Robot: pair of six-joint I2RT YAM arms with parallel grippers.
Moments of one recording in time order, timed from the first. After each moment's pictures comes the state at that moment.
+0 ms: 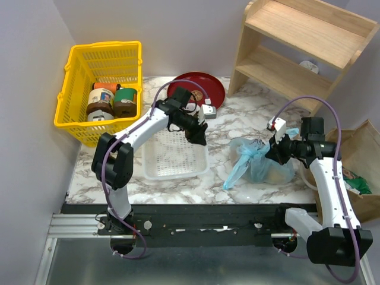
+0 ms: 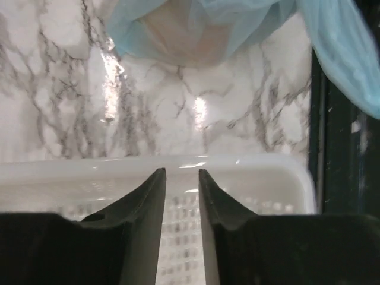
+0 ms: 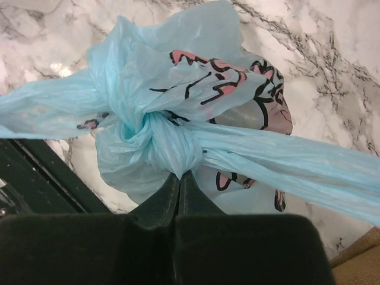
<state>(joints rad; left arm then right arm) -0.53 1.83 1.53 -0.73 0.87 0.59 -0.09 1.00 0.95 -0.97 -0.62 -0.72</state>
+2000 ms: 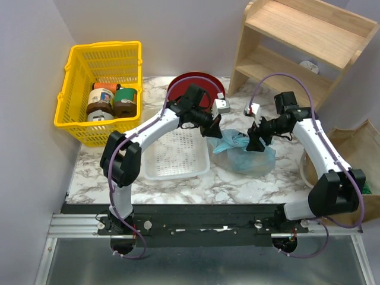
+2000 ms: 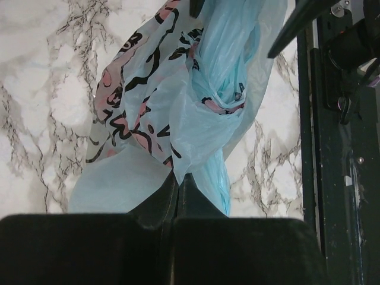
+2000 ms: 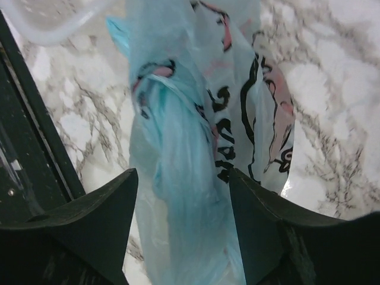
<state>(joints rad) -0.63 1.90 1.60 -0.49 0.88 0.36 0.11 1.40 1.27 -1.04 -0.72 -0.85</state>
